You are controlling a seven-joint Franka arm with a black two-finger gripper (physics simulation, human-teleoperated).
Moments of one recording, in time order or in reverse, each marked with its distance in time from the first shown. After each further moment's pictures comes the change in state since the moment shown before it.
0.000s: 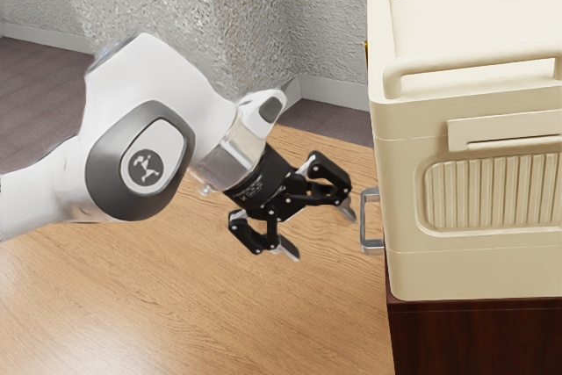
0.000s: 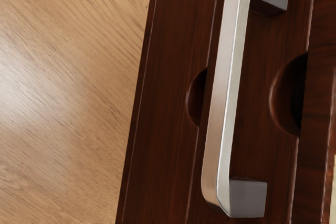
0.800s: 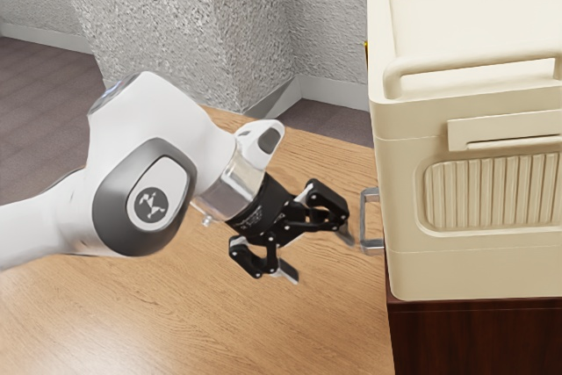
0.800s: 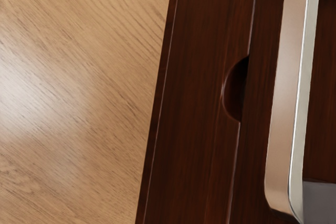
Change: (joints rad) arm -0.032 -0.023 0.022 -0.094 -0.011 0.088 0.024
